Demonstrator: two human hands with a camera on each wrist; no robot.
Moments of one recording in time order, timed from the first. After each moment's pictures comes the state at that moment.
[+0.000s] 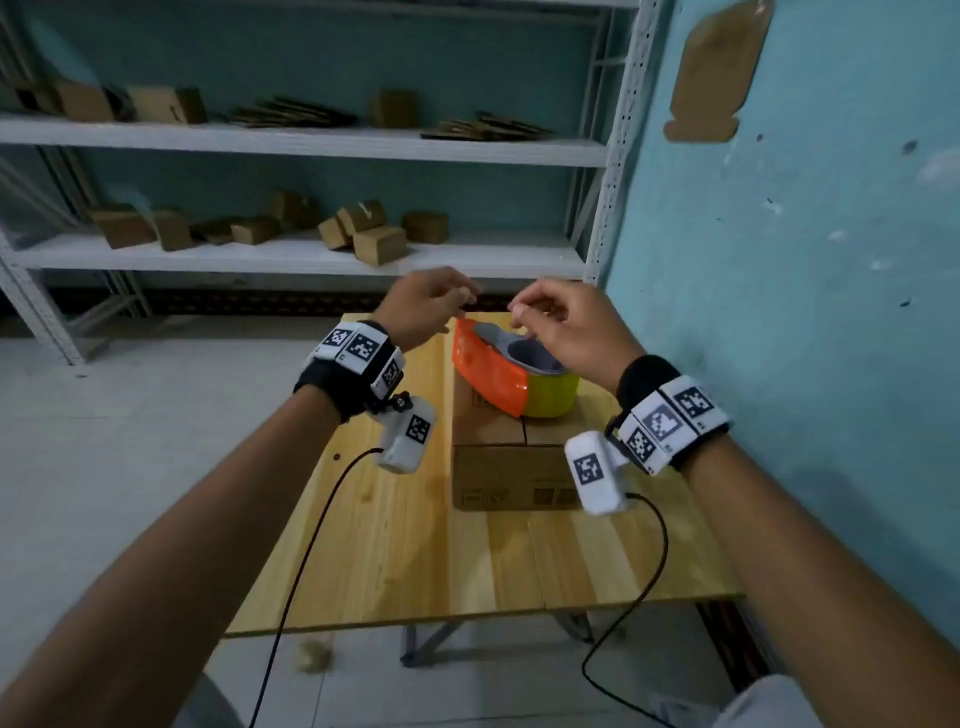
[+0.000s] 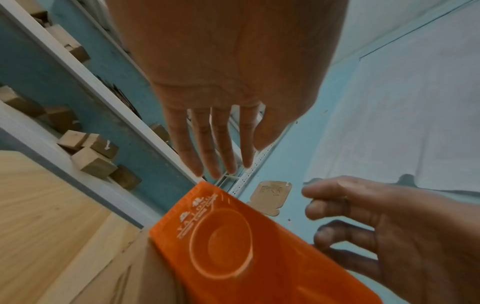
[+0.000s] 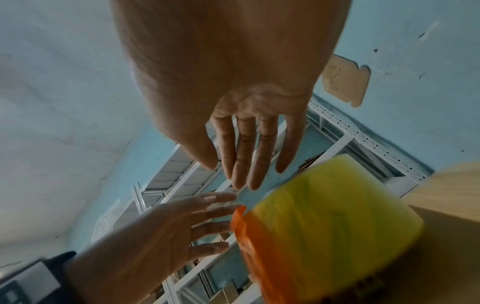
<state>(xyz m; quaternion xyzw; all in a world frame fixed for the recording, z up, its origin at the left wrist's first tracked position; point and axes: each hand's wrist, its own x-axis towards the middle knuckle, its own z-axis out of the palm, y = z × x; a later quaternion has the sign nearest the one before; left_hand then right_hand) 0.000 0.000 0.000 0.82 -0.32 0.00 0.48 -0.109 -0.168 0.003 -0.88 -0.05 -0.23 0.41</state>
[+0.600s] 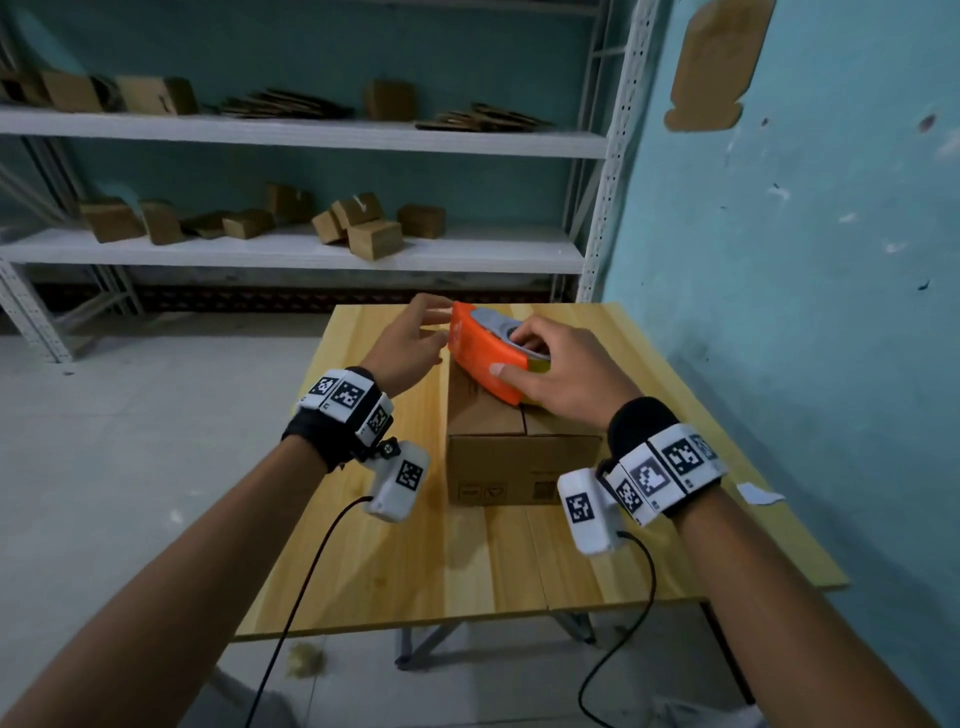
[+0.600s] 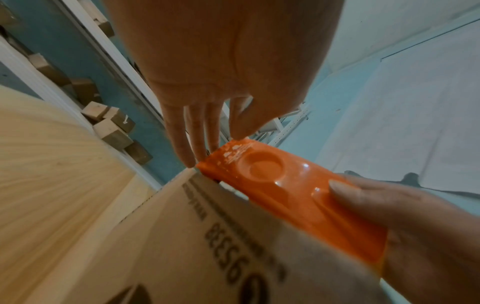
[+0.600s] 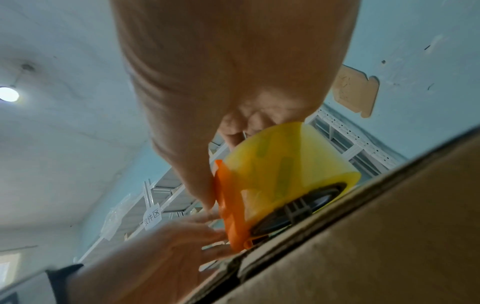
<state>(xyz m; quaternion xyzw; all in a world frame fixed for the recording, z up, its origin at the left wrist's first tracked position) -0.008 0.003 -0.060 0.81 -0.26 -0.01 0.53 -0.118 -0.166 -0.044 -0.95 -0.02 -0.17 0.28</state>
